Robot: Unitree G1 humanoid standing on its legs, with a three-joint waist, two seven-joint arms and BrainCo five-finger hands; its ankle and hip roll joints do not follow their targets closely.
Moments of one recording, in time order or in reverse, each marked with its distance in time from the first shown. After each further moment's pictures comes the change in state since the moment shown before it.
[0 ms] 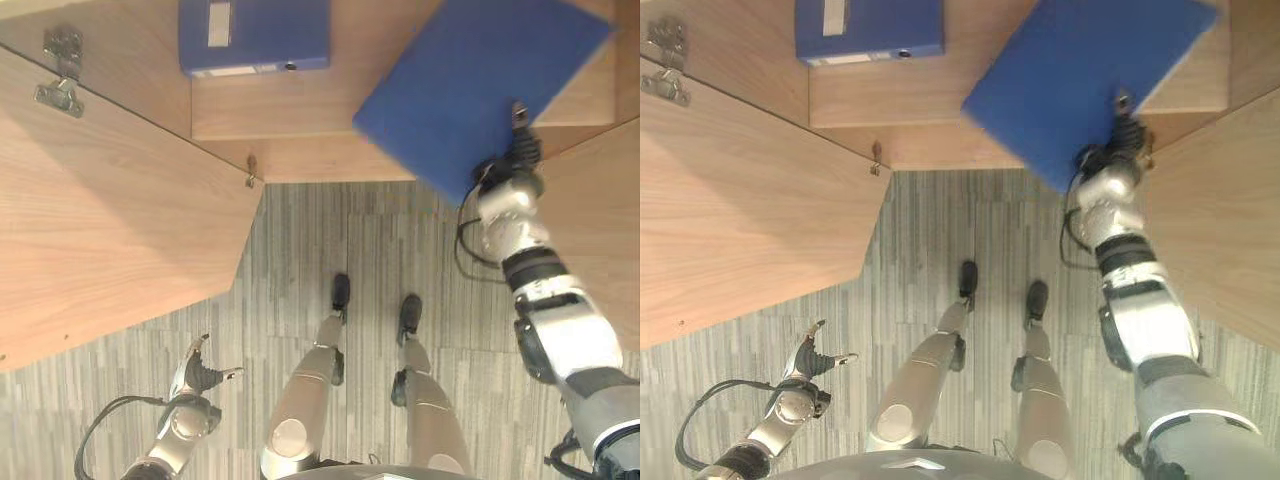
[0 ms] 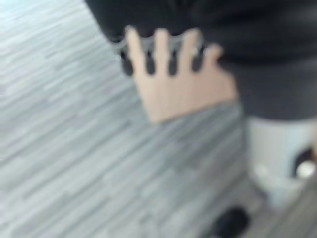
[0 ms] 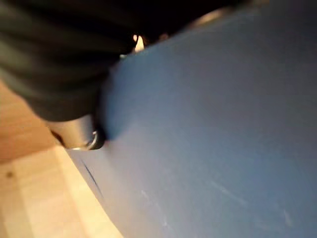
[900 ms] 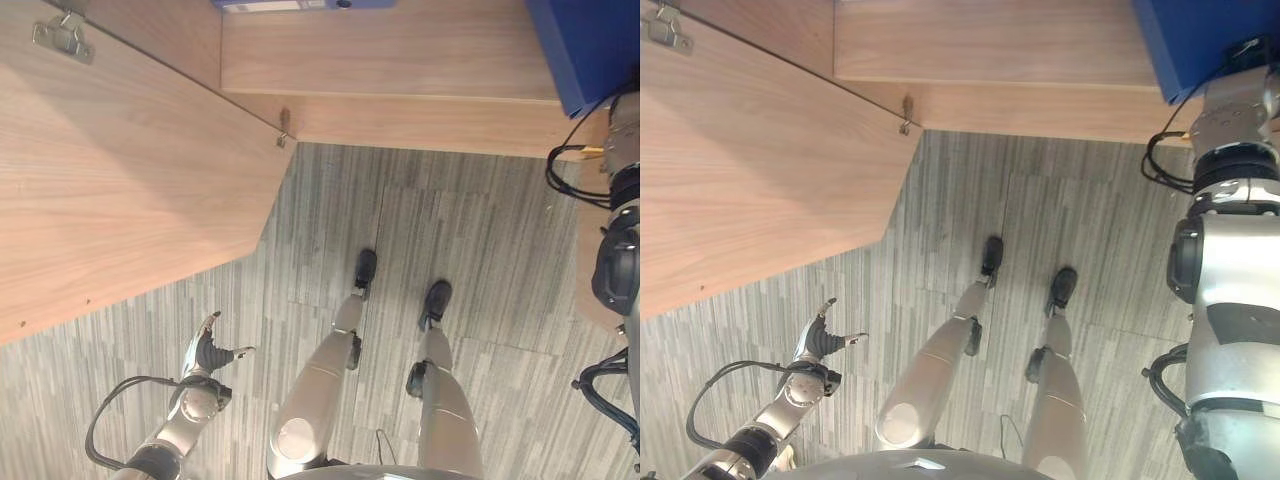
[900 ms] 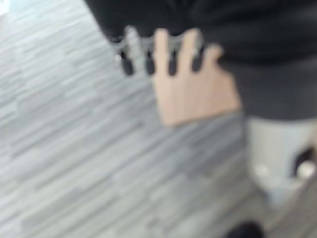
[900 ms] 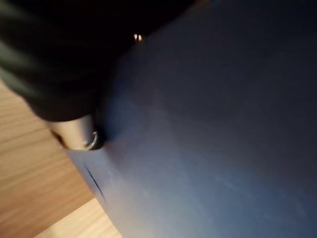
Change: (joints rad) left arm -0.047 0.007 -0.044 -0.054 -0.027 -0.035 0.025; right arm -0.376 -0.248 -0.102 0.295 0.223 0.008 -0.102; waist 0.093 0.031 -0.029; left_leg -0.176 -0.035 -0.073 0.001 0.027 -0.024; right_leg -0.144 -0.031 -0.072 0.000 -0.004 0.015
